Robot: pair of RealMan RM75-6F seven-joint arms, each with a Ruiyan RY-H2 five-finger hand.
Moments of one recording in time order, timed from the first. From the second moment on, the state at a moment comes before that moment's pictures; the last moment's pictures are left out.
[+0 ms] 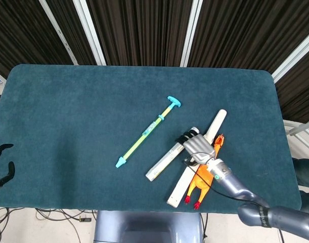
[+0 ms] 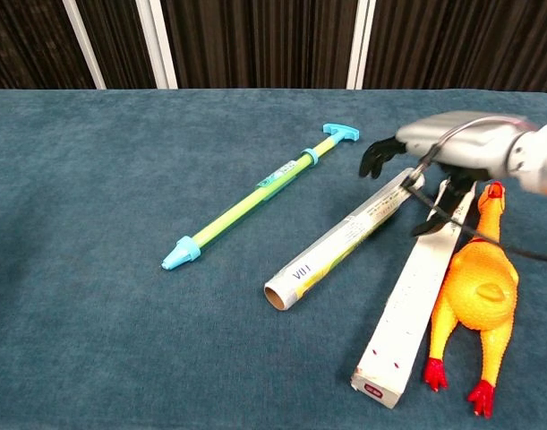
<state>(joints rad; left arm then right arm) -0.06 -1.08 -0.12 -1.83 1.28 1.48 0.07 0.71 -1.44 0.18 -1.52 -1.30 0.81 -0.35</state>
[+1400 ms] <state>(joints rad) -0.06 -1.07 -0.13 -1.85 1.24 1.46 0.05 0.82 -1.62 0.15 -1.38 -1.29 0.86 -0.32</state>
